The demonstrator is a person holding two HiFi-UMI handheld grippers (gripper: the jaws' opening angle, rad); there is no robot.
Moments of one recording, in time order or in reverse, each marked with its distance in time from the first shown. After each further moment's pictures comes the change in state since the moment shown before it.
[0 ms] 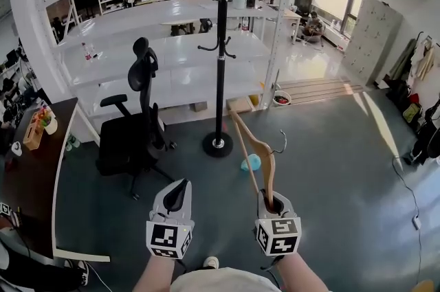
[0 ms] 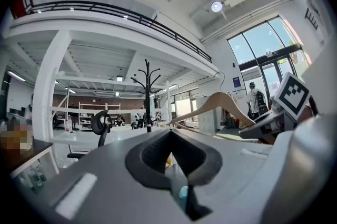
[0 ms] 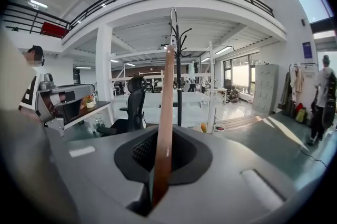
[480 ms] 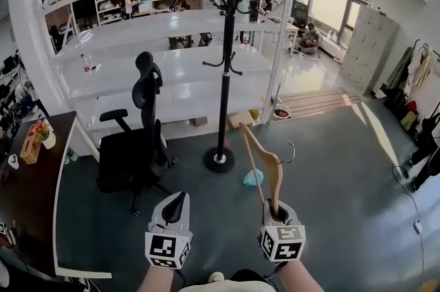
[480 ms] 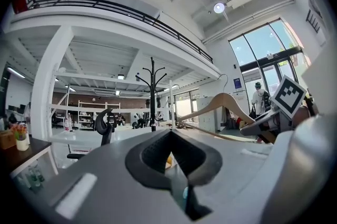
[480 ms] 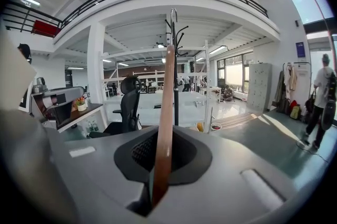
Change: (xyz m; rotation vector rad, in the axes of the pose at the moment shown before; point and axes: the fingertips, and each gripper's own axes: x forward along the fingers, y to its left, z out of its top) left arm 0.013 0.063 -0.017 -0.017 -0.002 -0.007; right arm 0.047 0.014 0.009 0.035 0.003 -0.065
